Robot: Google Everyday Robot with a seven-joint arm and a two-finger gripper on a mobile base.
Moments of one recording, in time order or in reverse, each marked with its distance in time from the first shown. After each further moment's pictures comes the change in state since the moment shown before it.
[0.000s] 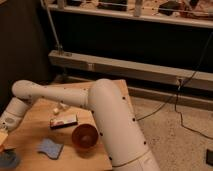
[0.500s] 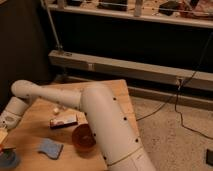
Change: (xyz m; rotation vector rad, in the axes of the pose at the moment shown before) arm 0.005 -0.012 0.011 -0.028 0.023 -0.015
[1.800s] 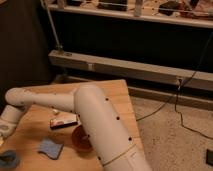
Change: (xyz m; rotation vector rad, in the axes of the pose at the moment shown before) arm 0.002 -0.014 0.041 -0.005 0.040 0.047
